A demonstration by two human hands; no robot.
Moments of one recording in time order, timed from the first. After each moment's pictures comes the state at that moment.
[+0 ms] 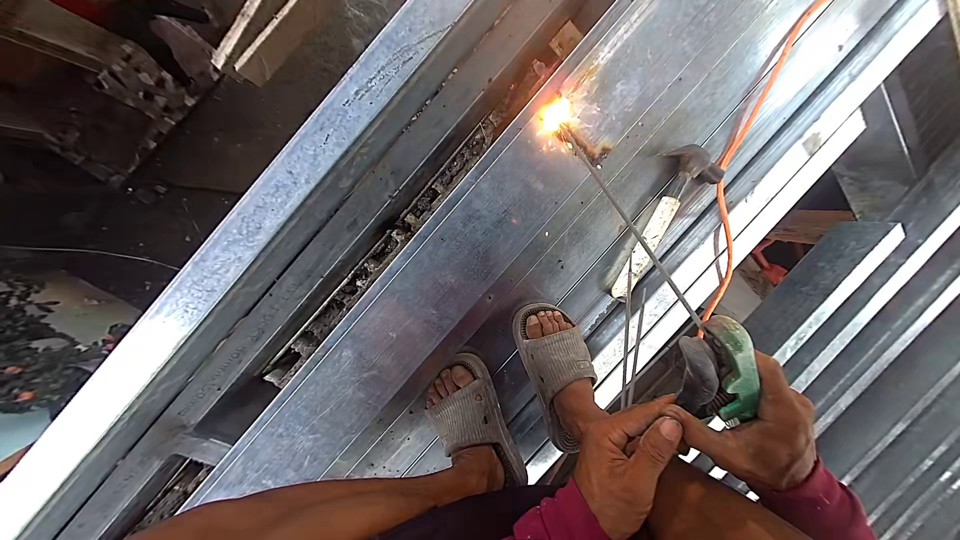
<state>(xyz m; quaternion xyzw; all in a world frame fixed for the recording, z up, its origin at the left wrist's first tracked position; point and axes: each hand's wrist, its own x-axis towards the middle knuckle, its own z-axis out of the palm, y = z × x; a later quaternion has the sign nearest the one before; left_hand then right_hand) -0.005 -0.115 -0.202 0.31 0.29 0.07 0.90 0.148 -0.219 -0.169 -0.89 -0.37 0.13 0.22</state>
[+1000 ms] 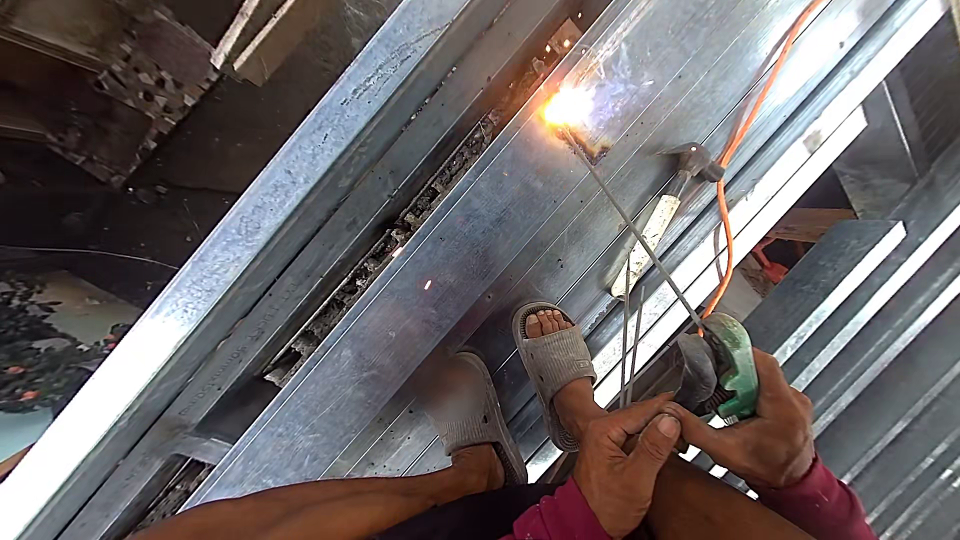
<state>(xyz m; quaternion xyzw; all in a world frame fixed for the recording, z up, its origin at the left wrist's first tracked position) -0.004 -0.116 -0.204 0.31 0.29 0.08 0.90 0.148 -0.219 -0.170 -0.90 -0.37 0.12 0.21</state>
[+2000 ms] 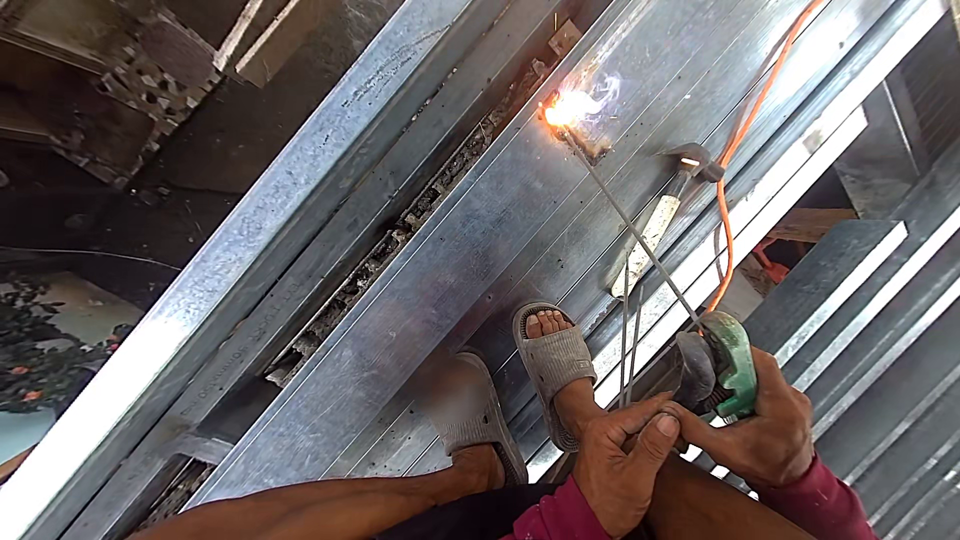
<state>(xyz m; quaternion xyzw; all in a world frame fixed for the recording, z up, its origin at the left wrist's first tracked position) -0.004 -0.116 -0.204 0.31 0.29 0.08 0.90 0.148 -0.218 -0.170 -0.90 -0.37 0.12 0.21</state>
